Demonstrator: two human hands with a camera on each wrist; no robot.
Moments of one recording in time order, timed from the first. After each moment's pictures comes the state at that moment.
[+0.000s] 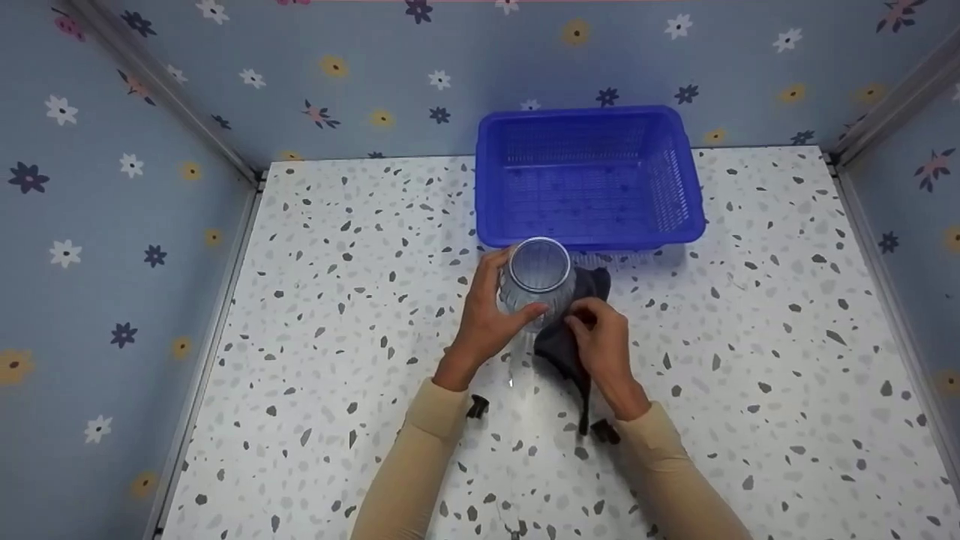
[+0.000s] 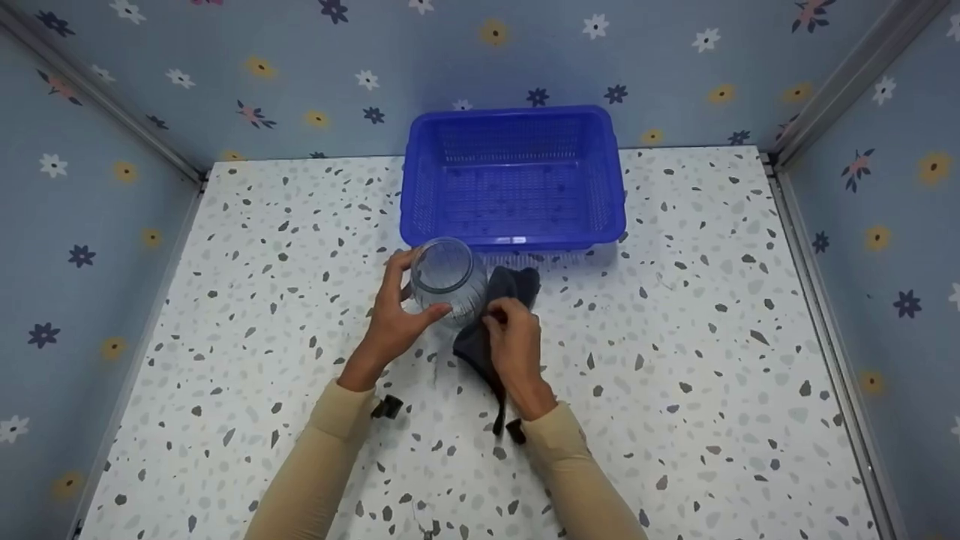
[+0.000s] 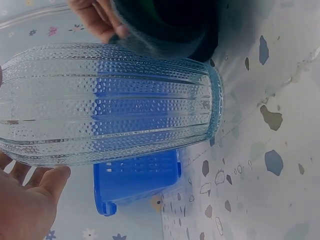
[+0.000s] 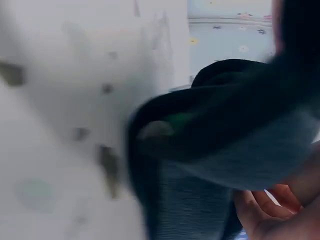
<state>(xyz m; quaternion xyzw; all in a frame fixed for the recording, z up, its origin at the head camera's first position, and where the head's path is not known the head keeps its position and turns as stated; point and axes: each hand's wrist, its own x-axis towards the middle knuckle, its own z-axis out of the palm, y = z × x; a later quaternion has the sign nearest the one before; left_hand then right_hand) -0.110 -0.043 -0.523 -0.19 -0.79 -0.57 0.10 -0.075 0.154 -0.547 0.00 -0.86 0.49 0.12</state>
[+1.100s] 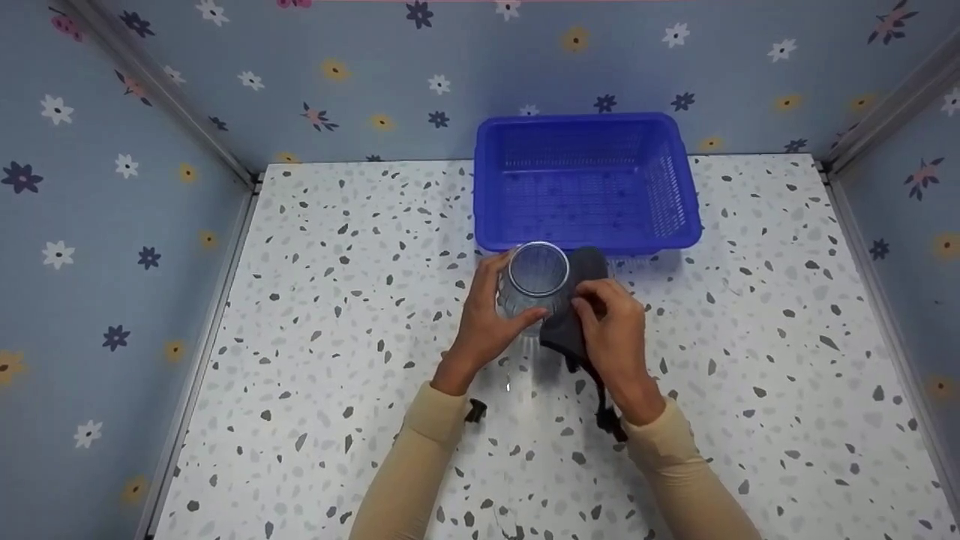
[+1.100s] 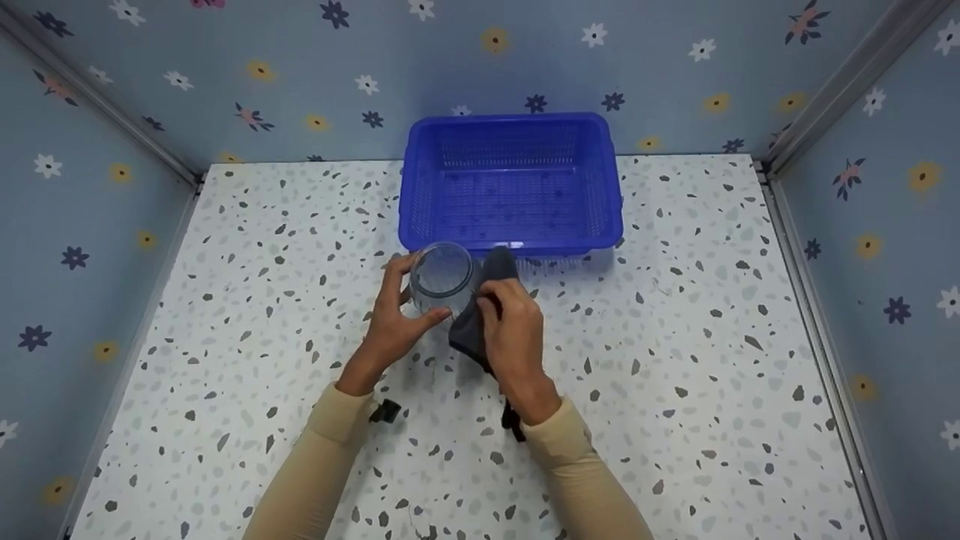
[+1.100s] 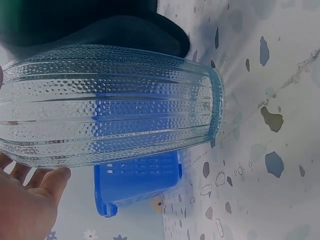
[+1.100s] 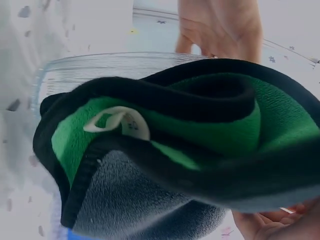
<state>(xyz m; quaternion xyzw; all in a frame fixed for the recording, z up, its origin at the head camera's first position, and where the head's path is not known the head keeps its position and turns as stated) -0.109 -0.042 -0.524 -0.20 -0.79 -0.57 0.11 -0.074 0.152 -0.482 0.05 -0.86 0.46 0.21</state>
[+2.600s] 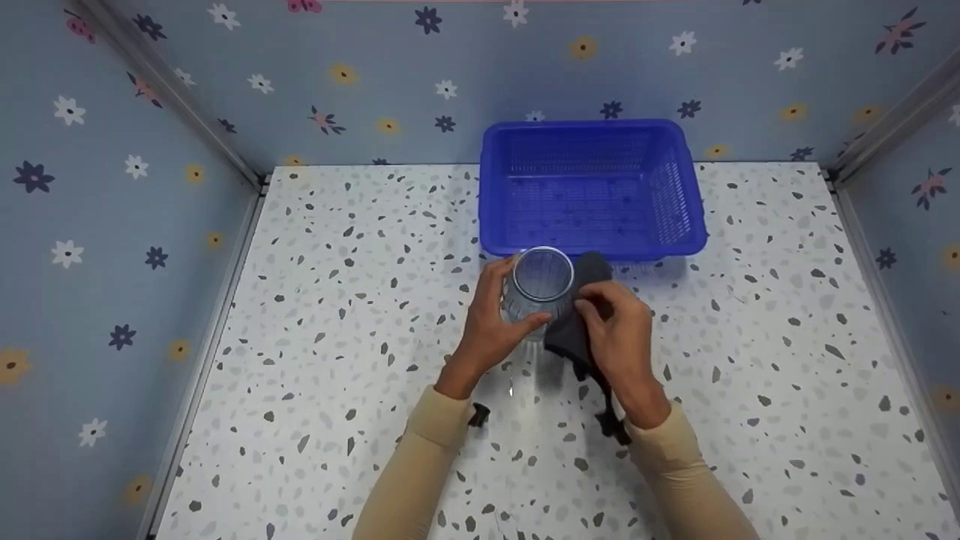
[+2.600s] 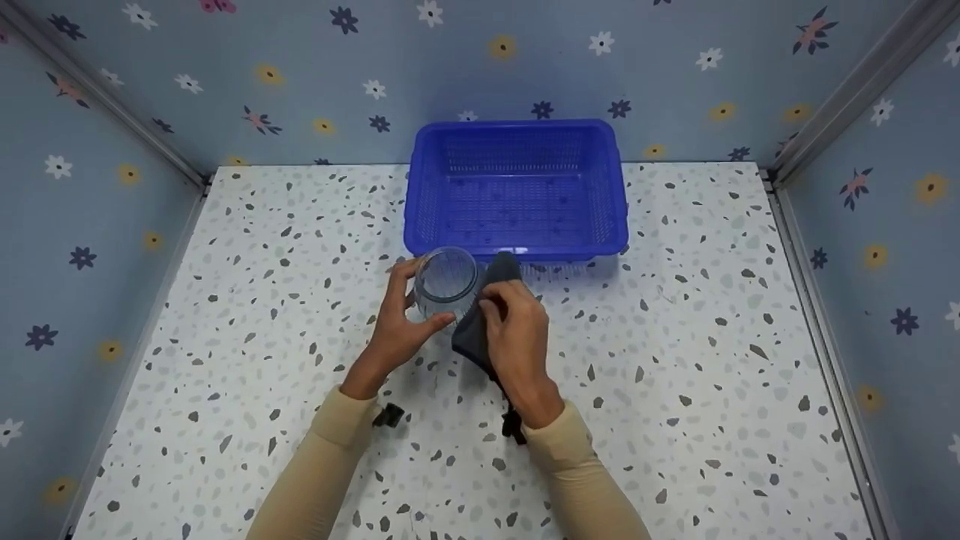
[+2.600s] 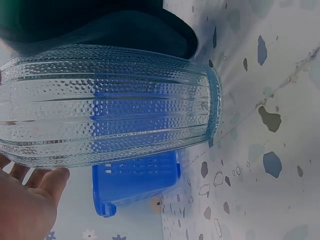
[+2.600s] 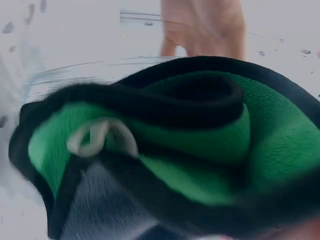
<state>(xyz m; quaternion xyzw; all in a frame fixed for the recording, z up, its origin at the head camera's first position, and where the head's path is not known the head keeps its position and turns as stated) -0.108 -0.043 -0.526 -0.20 -0.79 -0.56 0.11 -0.076 0.151 -0.471 0.05 -0.86 0.47 0.20</state>
